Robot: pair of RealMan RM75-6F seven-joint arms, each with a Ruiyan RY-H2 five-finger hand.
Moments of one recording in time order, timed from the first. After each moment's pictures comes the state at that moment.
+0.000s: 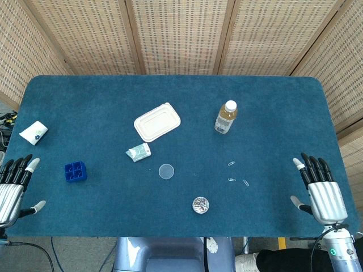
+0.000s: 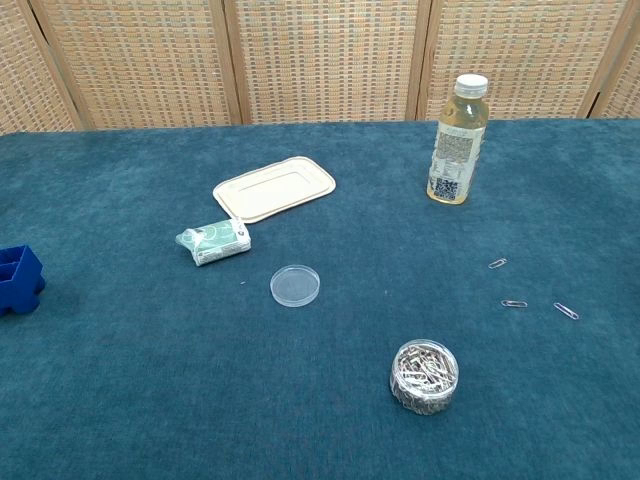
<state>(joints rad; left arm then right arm) -0.09 -1.05 0.00 -1.76 1.55 1.50 0.19 0.18 -1.15 0.00 -1.67 -1.52 1.55 -0.18</state>
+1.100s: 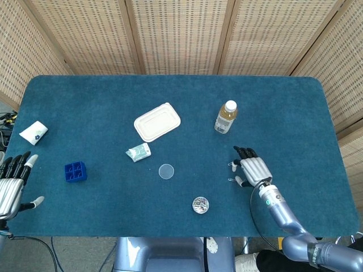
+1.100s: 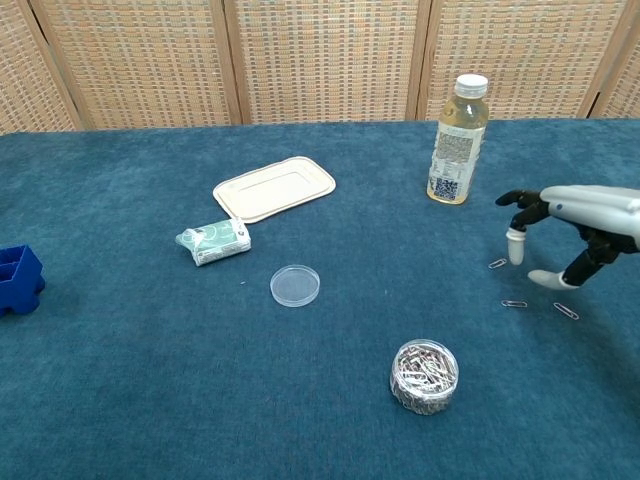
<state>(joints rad) -0.12 -1.08 -0.04 -1.71 1.45 1.43 0.20 0.58 -1.45 0.14 -1.47 -1.12 0.89 -0.28</state>
